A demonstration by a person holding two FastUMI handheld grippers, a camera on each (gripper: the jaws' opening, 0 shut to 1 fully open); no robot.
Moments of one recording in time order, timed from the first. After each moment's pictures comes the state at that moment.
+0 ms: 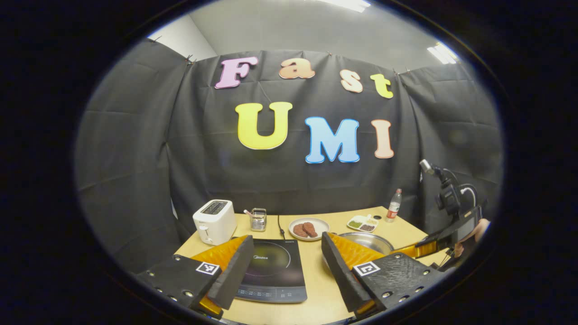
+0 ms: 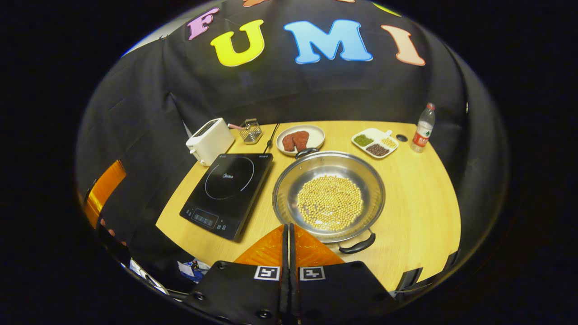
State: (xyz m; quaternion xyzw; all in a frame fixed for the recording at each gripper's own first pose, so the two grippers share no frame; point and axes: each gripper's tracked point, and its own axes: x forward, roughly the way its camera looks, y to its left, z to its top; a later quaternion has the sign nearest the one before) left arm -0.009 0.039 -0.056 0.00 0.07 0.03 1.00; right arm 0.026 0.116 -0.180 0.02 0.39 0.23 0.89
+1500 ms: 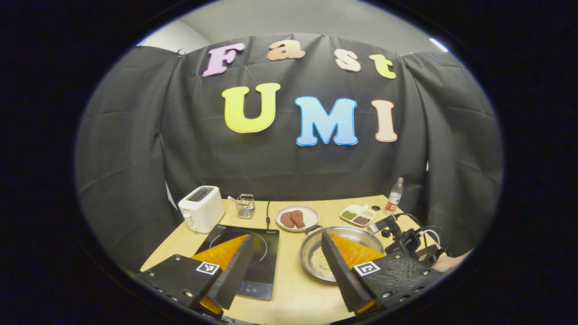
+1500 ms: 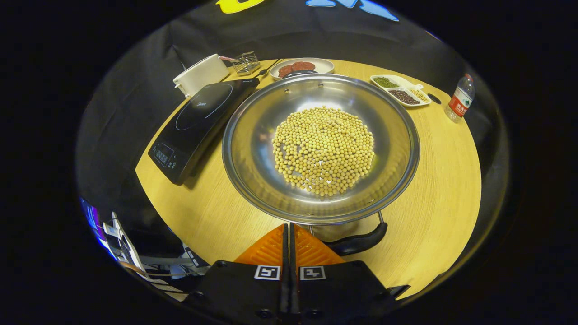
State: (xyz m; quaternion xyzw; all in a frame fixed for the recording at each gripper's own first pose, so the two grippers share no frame) left arm 0.047 -0.065 -0.075 0.00 0.14 0.05 0.99; right arm 0.052 0.063 -0.321 -0.08 0.51 0.28 0.81
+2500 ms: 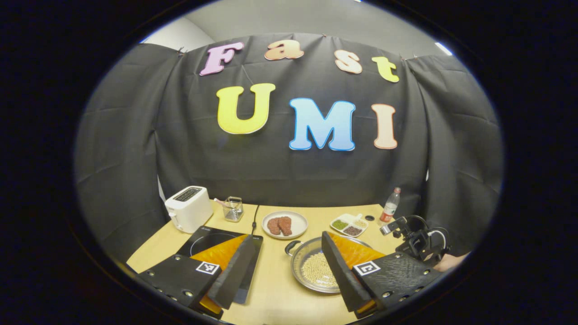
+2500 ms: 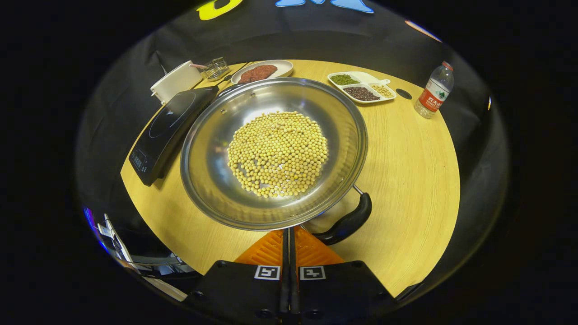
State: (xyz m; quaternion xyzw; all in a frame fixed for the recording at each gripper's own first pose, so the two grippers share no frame) left arm 0.091 -0.108 -0.068 -0.02 0.12 0.06 0.99; right arm 0.112 -0.031 -0.319 -0.08 0.51 0.23 0.83
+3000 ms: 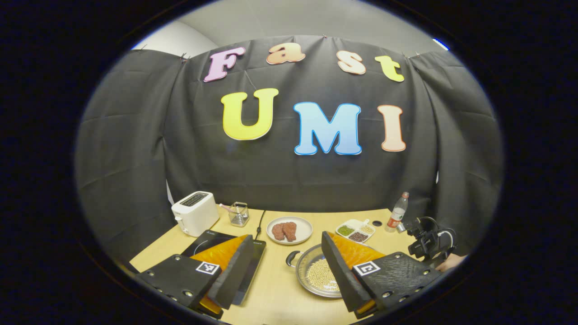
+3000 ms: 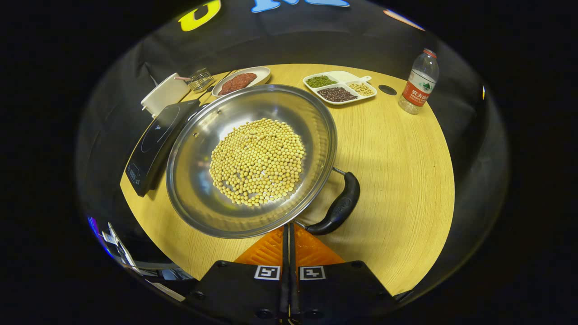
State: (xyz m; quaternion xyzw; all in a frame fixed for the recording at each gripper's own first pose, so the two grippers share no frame) left arm 0.105 -0.130 -0.059 0.00 0.11 0.10 0.99; right arm 0.147 -0.066 -0.321 -0.04 0.50 0.23 0.83
